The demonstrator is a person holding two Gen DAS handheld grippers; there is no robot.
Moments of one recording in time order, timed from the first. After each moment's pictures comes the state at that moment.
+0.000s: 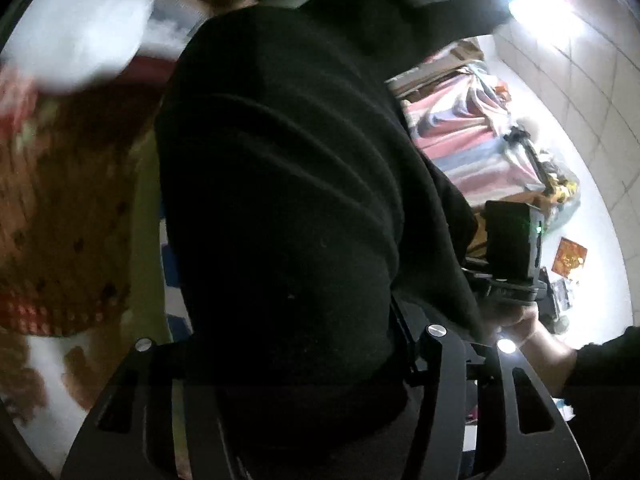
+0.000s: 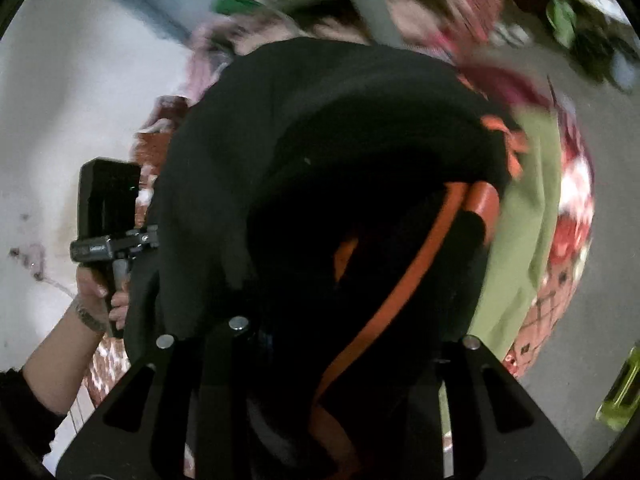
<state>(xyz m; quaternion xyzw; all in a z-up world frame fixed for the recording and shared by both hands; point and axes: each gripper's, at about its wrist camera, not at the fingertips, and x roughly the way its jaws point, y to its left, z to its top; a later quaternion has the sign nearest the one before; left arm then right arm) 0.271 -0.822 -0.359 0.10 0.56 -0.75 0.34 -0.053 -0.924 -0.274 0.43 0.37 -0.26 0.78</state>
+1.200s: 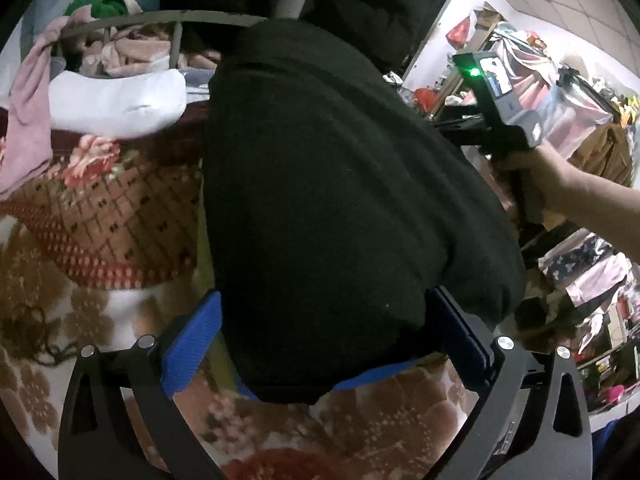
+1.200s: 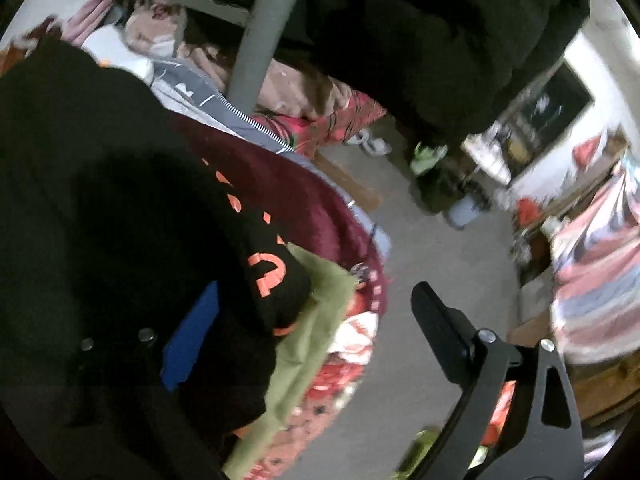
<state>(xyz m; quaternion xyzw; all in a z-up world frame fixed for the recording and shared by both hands) 0.195 -0.707 -0.303 0.22 0.39 -0.72 0.53 -0.037 -0.993 -0.276 0.04 0.48 -0.53 0.70</state>
